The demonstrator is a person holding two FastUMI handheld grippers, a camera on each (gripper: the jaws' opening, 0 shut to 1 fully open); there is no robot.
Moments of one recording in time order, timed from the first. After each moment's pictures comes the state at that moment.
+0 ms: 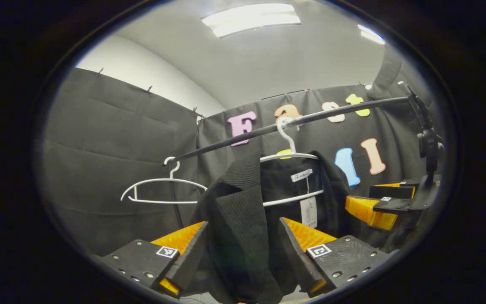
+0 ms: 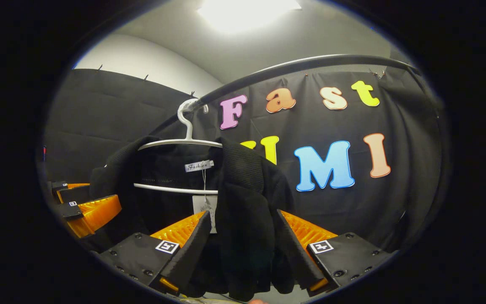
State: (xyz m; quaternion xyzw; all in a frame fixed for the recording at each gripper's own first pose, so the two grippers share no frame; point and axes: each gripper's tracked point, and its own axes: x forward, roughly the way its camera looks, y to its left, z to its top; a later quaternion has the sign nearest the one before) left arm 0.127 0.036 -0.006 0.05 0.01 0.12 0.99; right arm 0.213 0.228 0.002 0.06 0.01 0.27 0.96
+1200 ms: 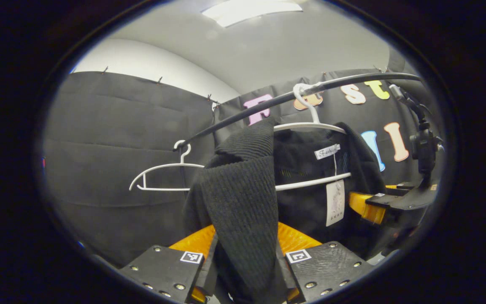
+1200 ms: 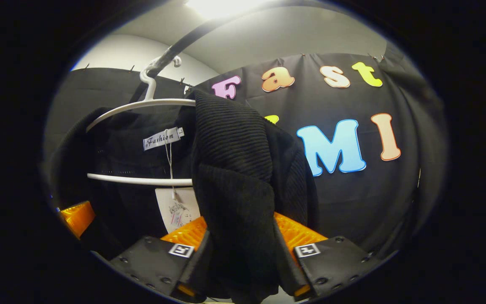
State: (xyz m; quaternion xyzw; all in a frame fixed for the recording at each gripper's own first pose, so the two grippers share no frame) left arm 0.160 0.053 -0.046 0.05 0.06 0.18 0.98; right arm 0.285 0.272 -0.037 0.06 0.06 0.26 0.96
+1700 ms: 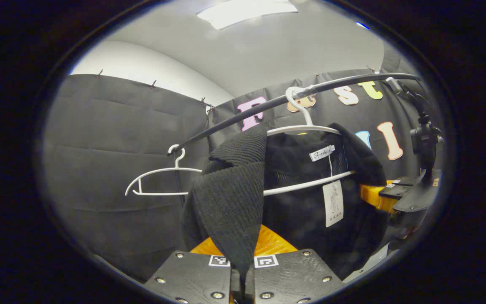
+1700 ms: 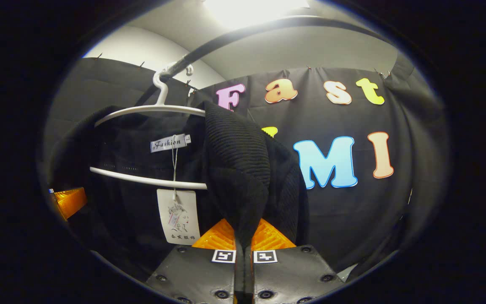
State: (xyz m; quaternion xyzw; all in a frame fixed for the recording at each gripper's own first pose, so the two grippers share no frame) left arm 0.158 0.048 -0.036 0.07 0.05 0.16 0.98; right arm 0.277 0.247 -0.013 0.03 0.00 0.24 0.97
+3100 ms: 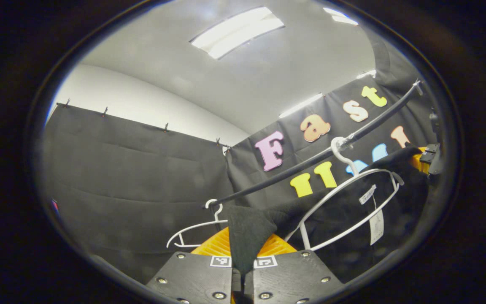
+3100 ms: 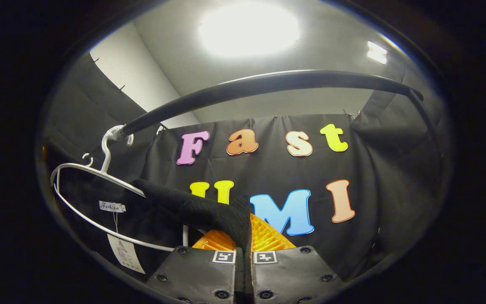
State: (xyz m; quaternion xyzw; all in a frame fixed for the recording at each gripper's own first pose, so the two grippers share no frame) left arm 0.142 0.135 0.086 0.15 -0.07 0.21 0.96; right arm 0.318 0.154 0.079 0.04 -0.15 0.11 0.98
